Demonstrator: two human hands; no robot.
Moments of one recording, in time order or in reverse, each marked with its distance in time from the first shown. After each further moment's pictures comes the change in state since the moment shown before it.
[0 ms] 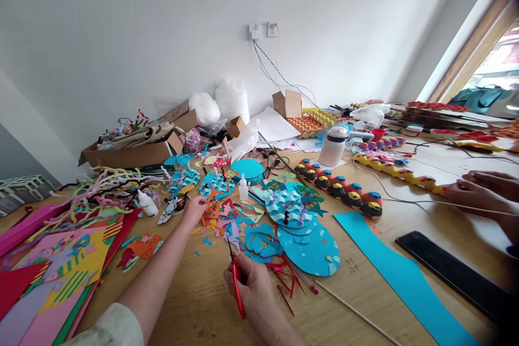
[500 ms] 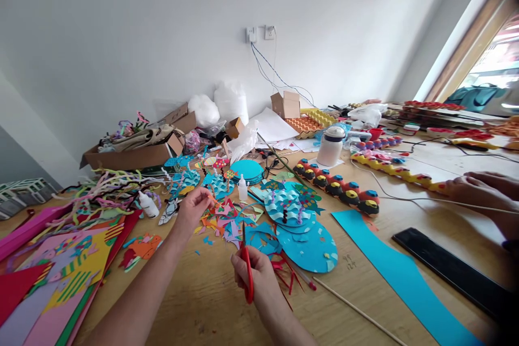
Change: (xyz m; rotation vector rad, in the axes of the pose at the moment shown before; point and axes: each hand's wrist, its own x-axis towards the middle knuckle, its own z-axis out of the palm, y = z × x) left_hand -0.074 0.073 -0.025 -0.424 -0.043 0.318; right_hand 0.002 -0.013 -0.009 0.551 -0.011 0.137
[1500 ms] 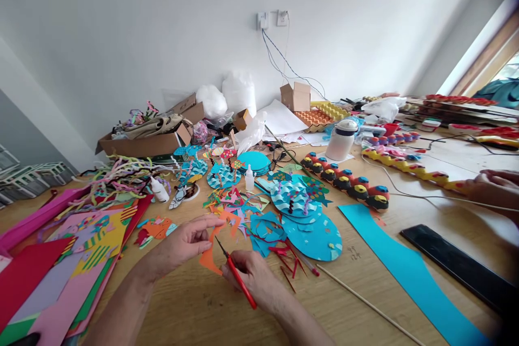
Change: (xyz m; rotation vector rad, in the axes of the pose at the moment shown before) left_hand -0.080 0.039 -0.034 0.083 -0.392 -0.175; right_hand -0.015 -0.002 0.000 -0.655 -0.301 -0.129
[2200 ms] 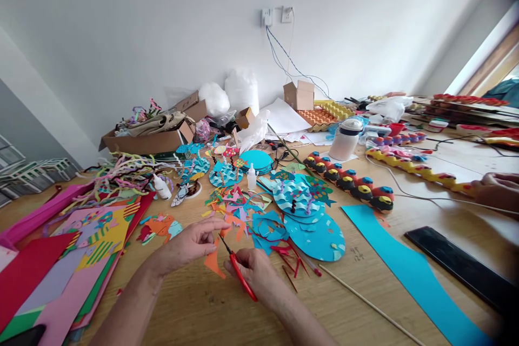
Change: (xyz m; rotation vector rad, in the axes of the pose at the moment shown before) left_hand 0.004 -0.025 0.002 0.133 -0.190 -0.090; right_hand 0.008 0.014 0.005 -0.053 0.010 0.169
